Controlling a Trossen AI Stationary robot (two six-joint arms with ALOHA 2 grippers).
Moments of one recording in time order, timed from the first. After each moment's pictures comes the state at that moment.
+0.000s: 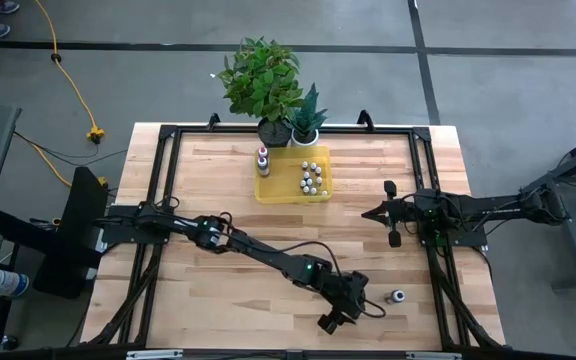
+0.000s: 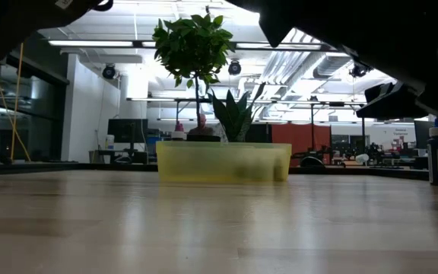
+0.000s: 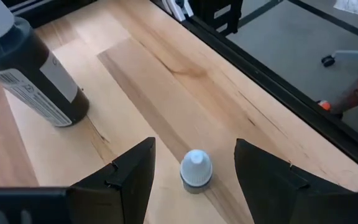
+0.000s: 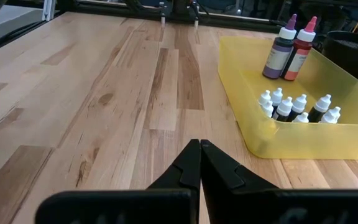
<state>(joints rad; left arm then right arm) -0.35 2.64 2.31 -0.29 0.20 0.26 -0.03 0.34 0.01 0.03 0.00 -0.09</state>
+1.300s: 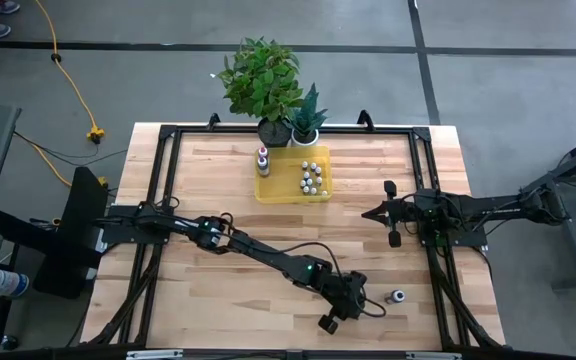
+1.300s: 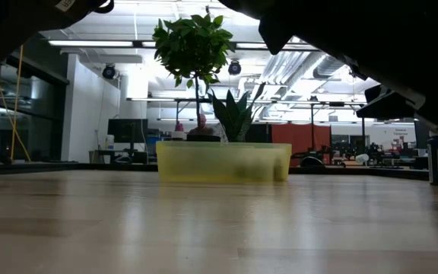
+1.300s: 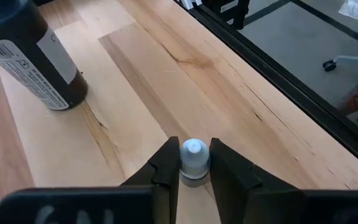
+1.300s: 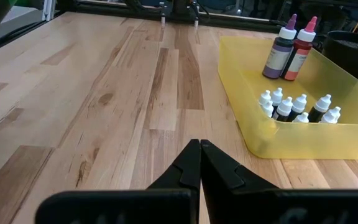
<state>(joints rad) -0.35 2.65 2.31 -0.29 0.19 0.20 -0.03 0.34 0.01 0.03 0.00 -0.09</state>
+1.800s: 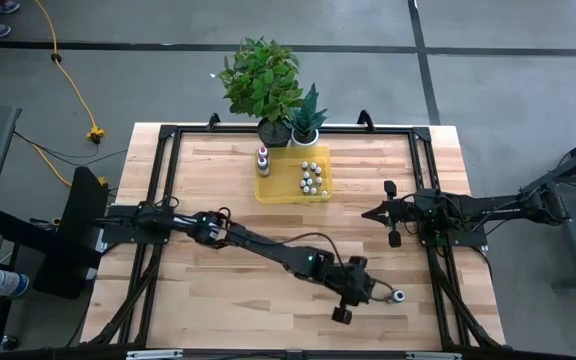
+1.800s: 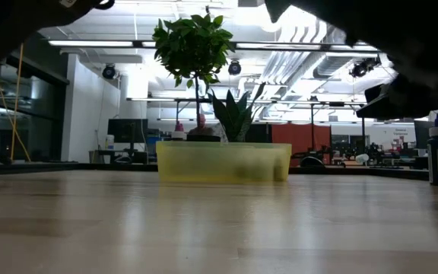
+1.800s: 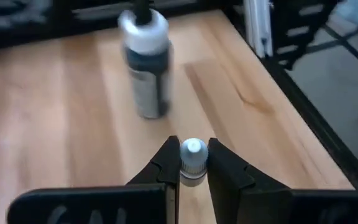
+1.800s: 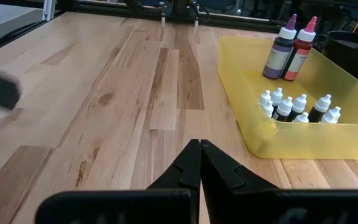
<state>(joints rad) -0.32 2.60 2.36 -0.33 0.04 -0.01 -0.03 0.34 0.01 0.03 0.00 -0.09</state>
